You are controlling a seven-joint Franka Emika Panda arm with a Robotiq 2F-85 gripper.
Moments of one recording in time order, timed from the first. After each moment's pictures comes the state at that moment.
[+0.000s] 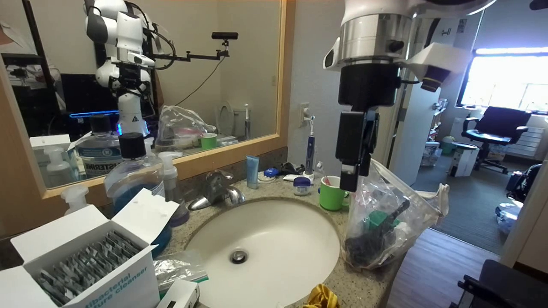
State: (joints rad) arm 0.16 -0.36 0.11 -2.51 0.18 2.09 -0.11
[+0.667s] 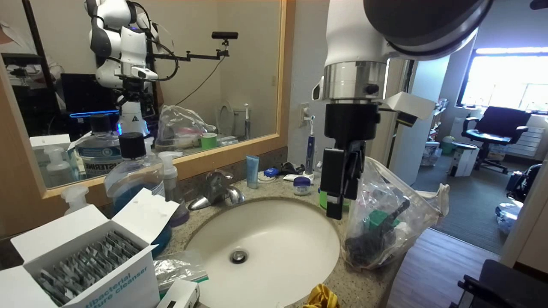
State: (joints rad) arm 0.16 -0.22 0.11 -2.52 0.18 2.20 -0.11
